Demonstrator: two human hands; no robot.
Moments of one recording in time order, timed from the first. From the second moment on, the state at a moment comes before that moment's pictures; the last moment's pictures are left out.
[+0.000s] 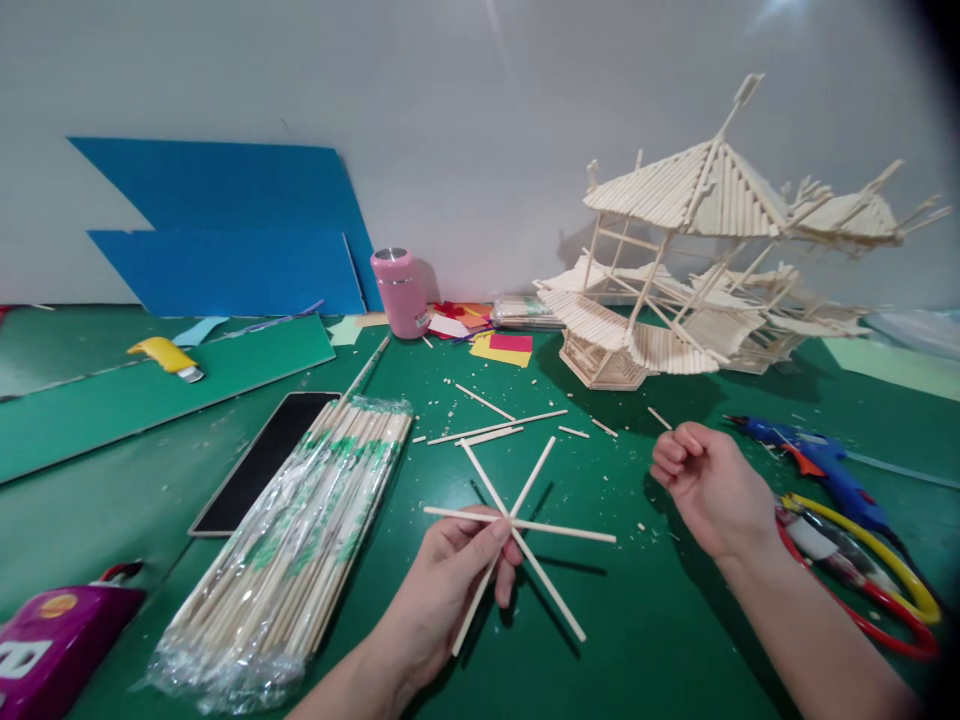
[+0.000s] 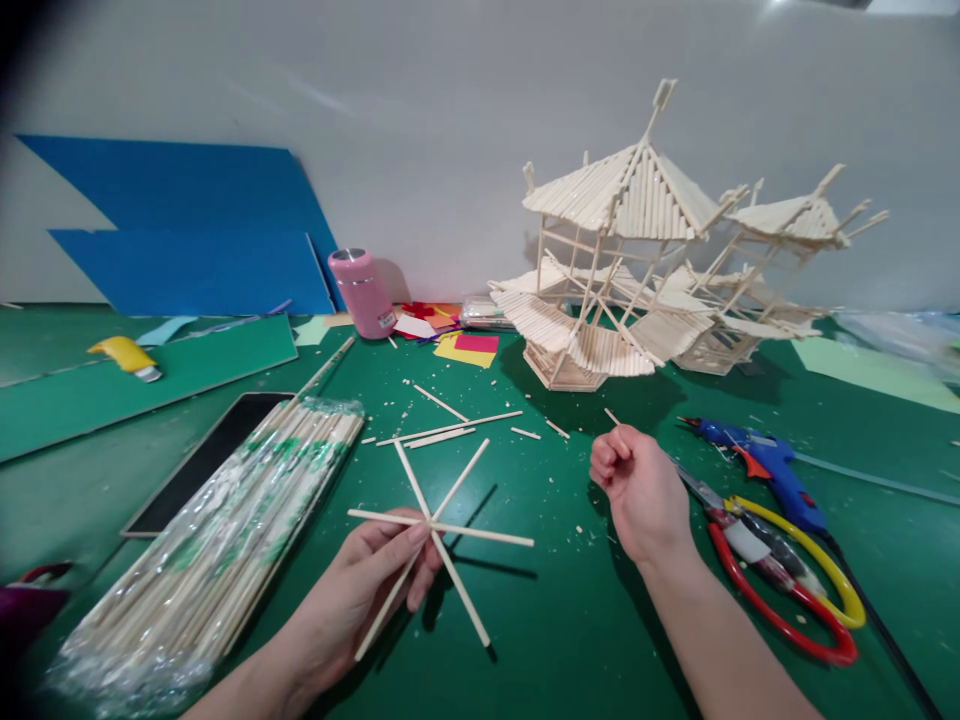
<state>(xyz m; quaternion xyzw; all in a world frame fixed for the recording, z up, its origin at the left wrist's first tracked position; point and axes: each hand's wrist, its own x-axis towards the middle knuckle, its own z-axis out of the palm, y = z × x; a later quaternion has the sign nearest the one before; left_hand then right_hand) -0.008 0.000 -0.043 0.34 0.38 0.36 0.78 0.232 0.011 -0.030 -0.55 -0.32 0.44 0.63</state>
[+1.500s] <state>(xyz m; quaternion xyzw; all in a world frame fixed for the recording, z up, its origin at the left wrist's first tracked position) 0.082 -0.034 -0.032 0.89 0.33 0.14 0.27 0.243 -0.044 -0.013 -0.65 -0.47 0.10 0.59</state>
